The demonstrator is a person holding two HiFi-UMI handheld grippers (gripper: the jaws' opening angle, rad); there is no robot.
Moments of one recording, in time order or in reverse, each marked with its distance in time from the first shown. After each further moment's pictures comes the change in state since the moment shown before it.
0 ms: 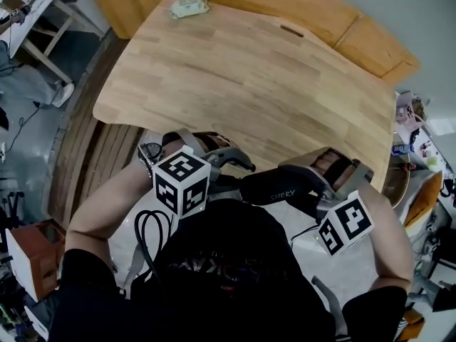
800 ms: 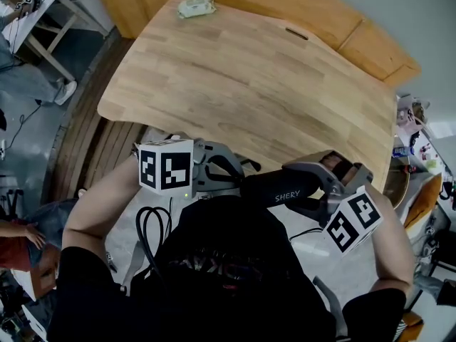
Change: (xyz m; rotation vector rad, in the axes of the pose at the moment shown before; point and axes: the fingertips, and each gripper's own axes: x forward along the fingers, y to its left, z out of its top) left arm -0.042 -0.015 0.011 -0.316 -0.295 -0.092; right arm -0.002 -0.006 0.026 0.163 -0.119 0.016
